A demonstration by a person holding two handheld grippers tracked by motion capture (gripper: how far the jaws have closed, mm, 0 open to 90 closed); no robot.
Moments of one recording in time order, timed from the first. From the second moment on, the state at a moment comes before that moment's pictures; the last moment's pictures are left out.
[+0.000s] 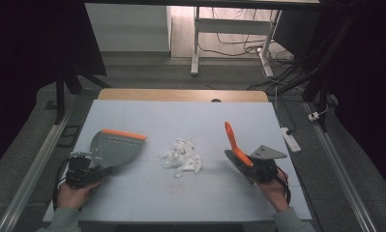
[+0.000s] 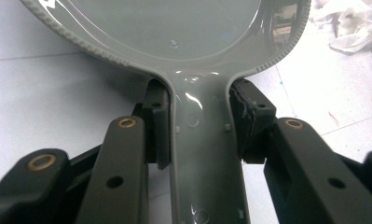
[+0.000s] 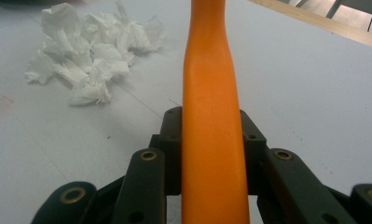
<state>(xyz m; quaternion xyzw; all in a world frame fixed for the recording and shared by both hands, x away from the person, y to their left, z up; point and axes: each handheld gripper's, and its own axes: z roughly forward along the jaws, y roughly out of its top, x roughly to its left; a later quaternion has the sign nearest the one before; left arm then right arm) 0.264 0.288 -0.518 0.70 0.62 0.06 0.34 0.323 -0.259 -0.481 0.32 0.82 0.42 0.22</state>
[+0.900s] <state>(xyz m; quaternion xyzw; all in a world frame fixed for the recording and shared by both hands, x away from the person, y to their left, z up) 0.254 0.300 -0.500 0.70 0.56 0.10 0.43 0.326 -0.262 -0.470 0.33 0.80 0.45 0.22</state>
